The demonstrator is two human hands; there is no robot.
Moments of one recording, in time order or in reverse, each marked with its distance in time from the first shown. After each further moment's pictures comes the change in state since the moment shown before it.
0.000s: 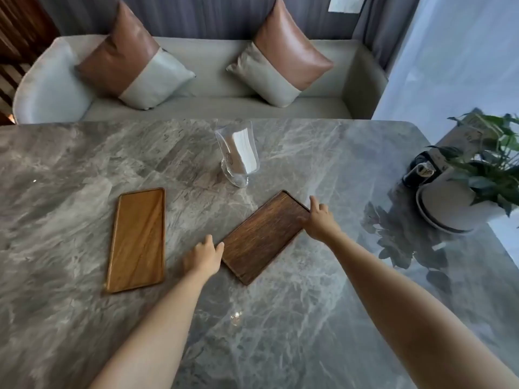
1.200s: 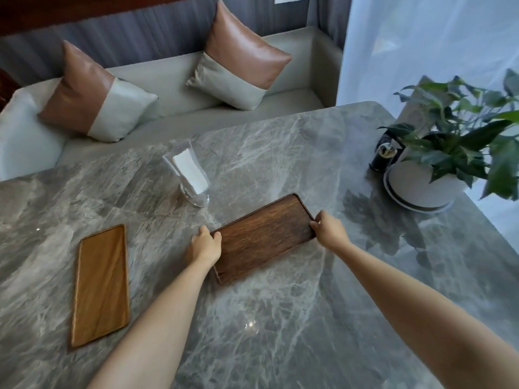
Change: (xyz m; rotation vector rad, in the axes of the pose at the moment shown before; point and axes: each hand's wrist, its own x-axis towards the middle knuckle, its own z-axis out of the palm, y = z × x) left_hand 0.022 0.116 0.005 -0.069 0.098 -0.060; right_hand 0.010 0.106 -0.032 0.305 0.116 0.129
